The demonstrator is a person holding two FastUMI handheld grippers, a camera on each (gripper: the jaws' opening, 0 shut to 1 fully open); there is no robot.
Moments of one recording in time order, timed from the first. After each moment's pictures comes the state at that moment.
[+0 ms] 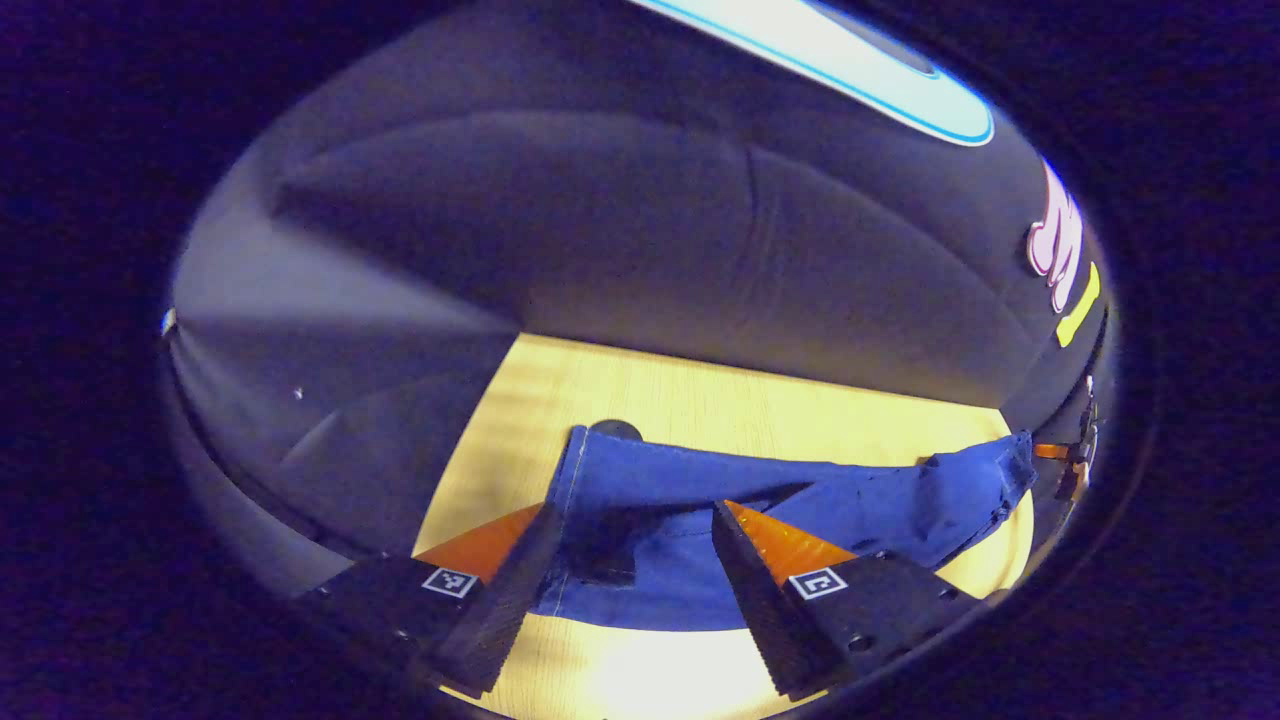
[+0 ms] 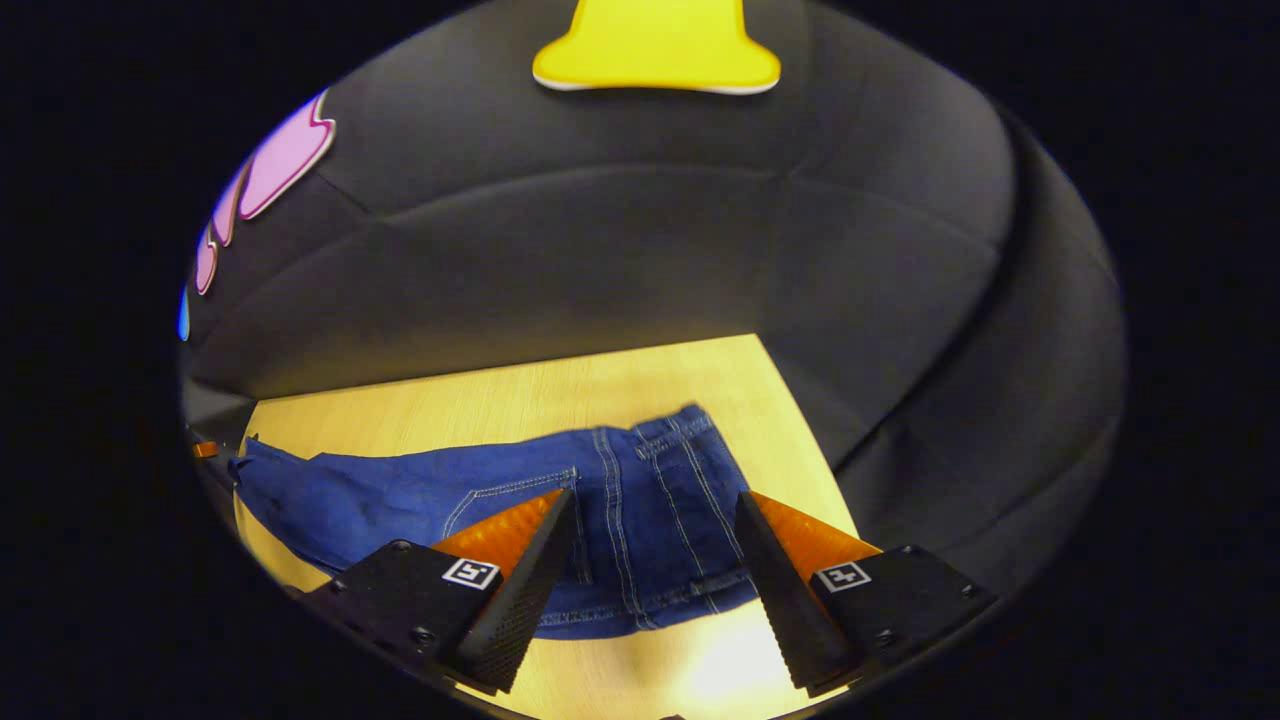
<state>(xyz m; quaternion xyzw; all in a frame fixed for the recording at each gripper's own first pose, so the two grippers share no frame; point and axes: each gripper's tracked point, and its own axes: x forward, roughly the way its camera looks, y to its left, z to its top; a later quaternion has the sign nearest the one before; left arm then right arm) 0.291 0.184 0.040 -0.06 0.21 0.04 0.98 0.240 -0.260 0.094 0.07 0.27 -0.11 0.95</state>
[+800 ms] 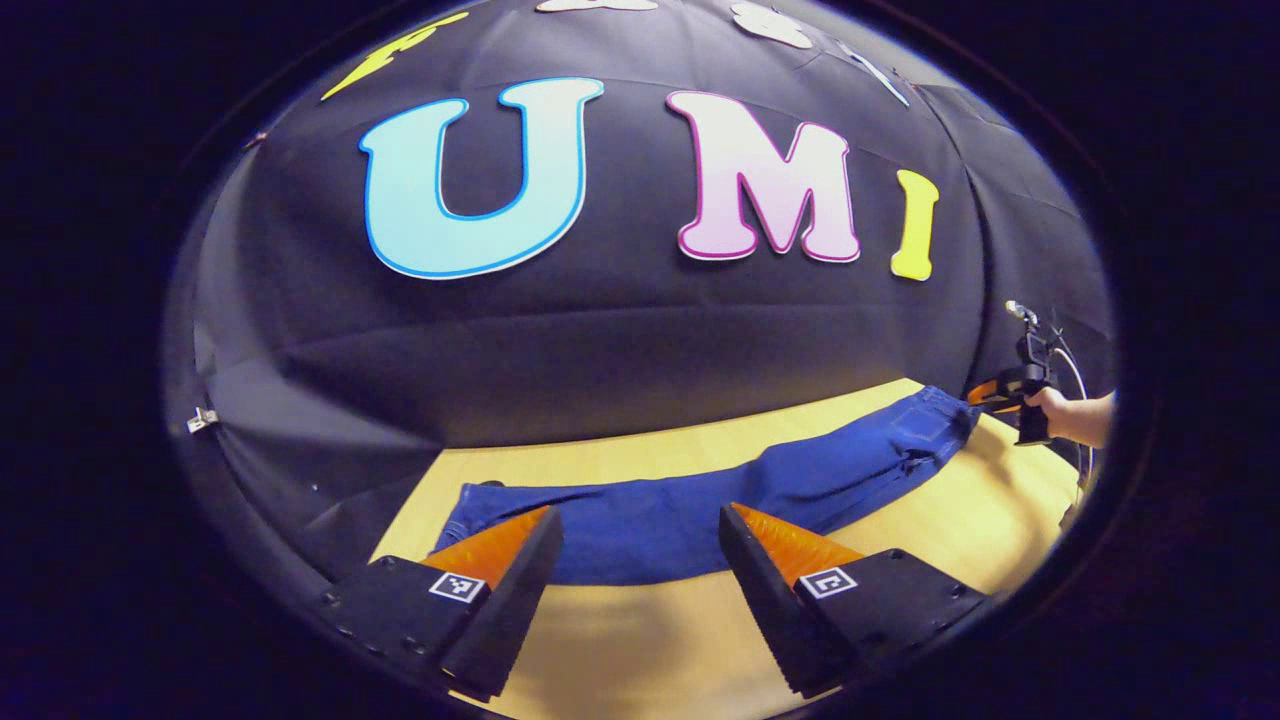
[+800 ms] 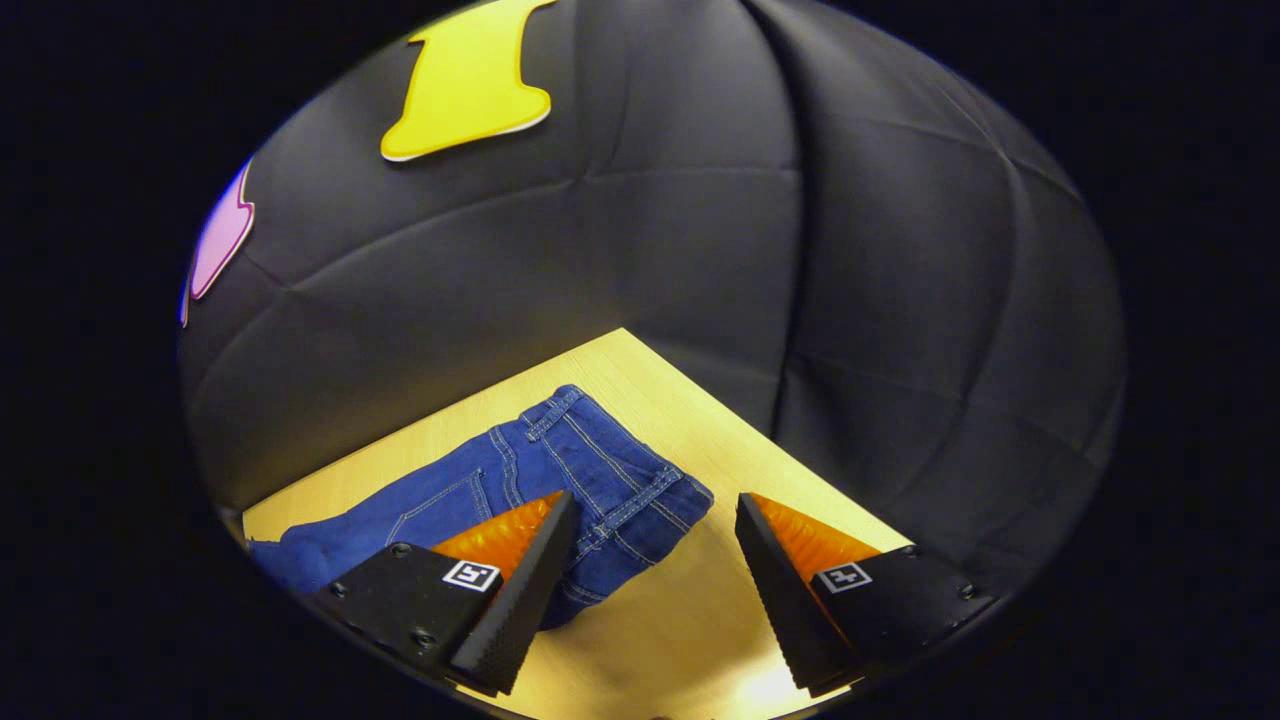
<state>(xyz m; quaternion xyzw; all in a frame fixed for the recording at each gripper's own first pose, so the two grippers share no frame) 0.138 -0.070 0.050 0.04 0.05 -0.06 1.00 0.202 -0.303 0.038 0.19 0.20 -0.26 0.93</state>
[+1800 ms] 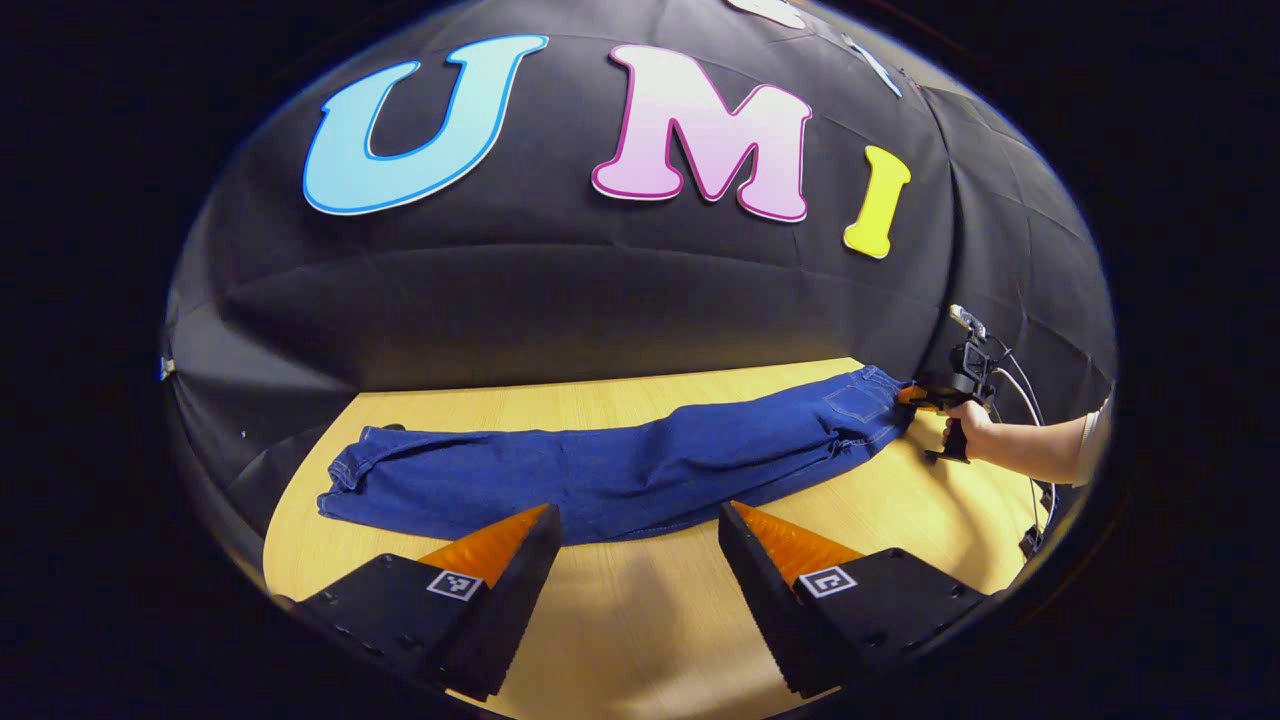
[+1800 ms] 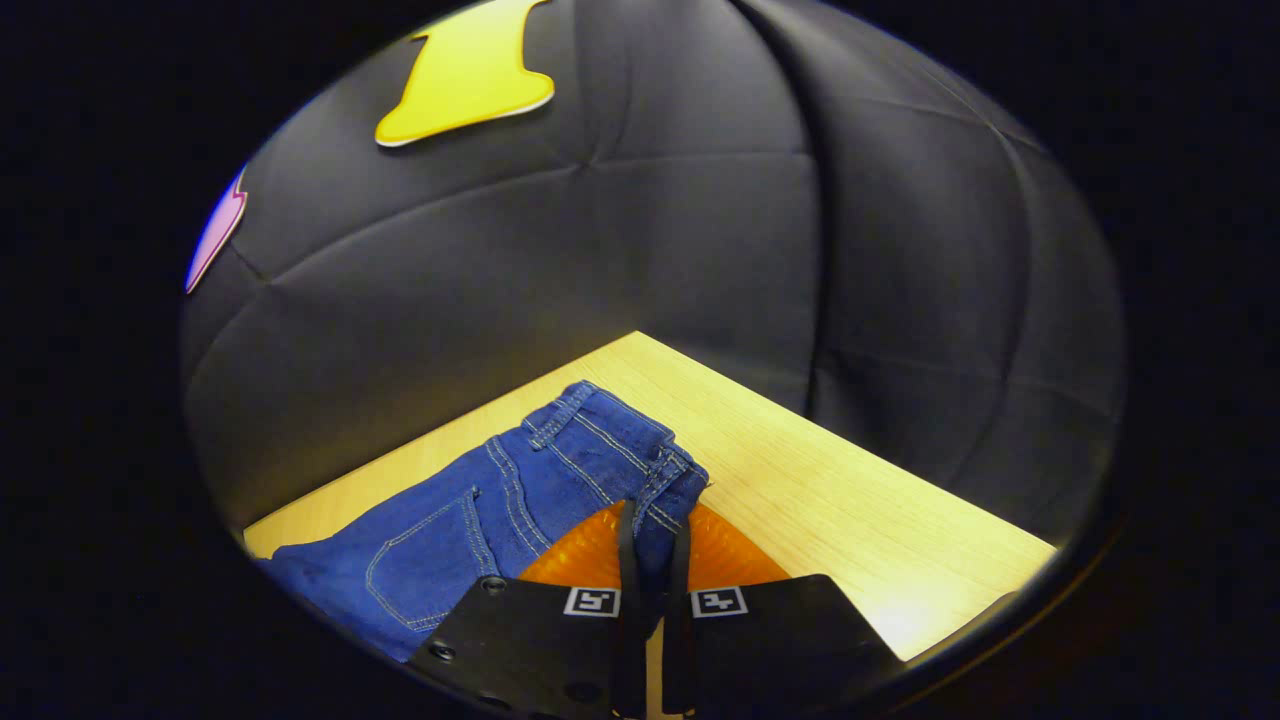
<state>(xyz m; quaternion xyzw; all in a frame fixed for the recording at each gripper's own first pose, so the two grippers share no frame) 0.155 -0.129 -0.004 0.01 0.12 -0.10 0.99 0.239 -0.293 0.022 0.19 0.14 -0.25 0.94</state>
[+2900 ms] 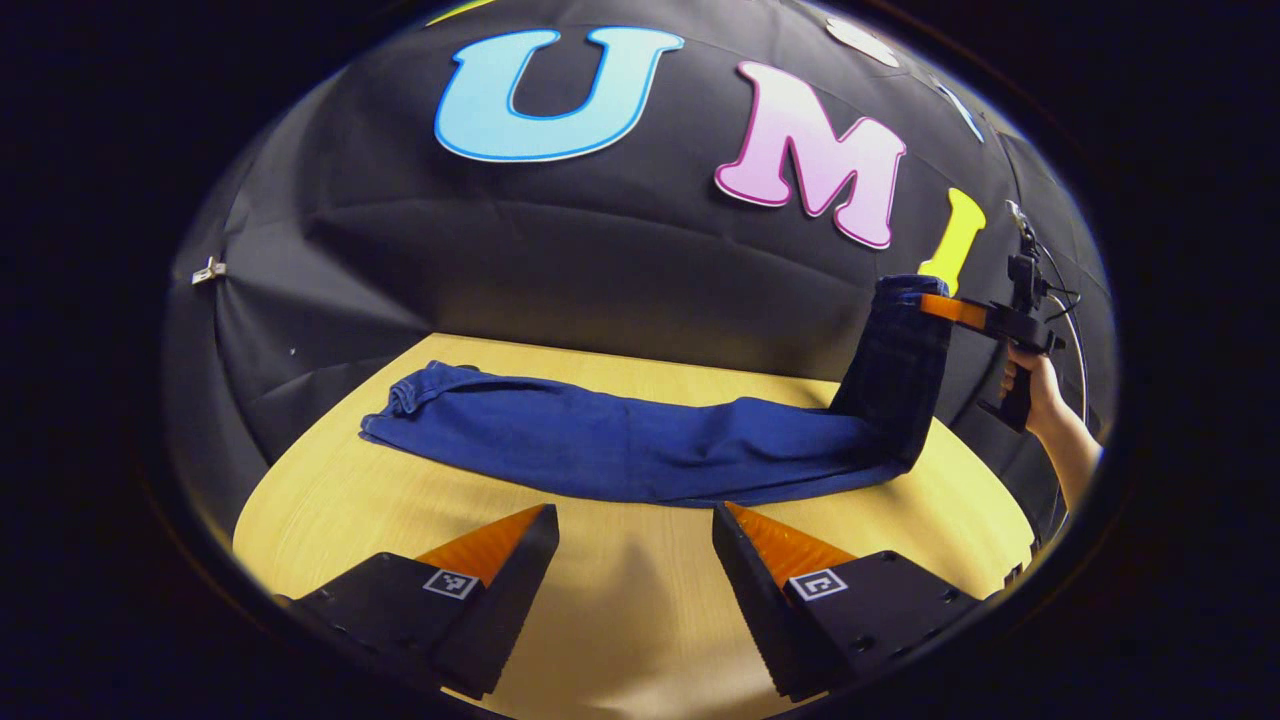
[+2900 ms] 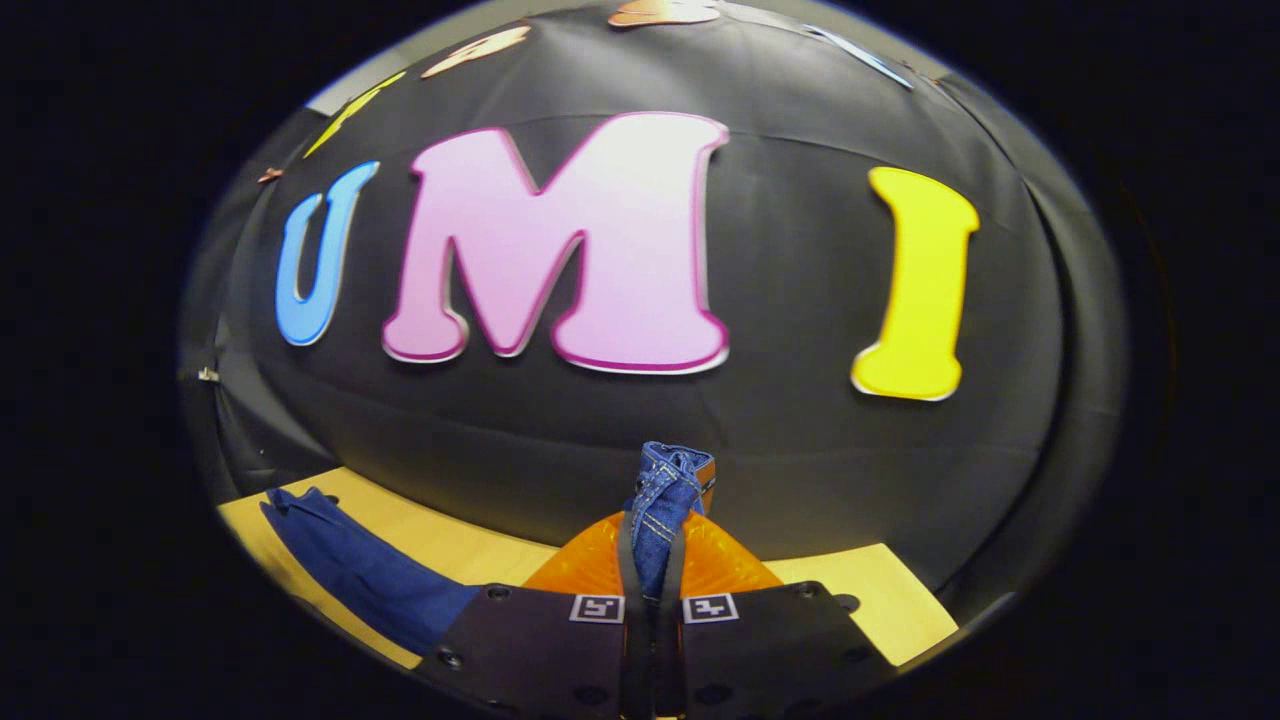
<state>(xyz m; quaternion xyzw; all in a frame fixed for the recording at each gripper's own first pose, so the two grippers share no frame) 0.128 -0.056 -0.032 -0.08 0.11 -0.02 0.99 0.175 -0.215 0.125 -0.03 -0.04 0.02 1.00</state>
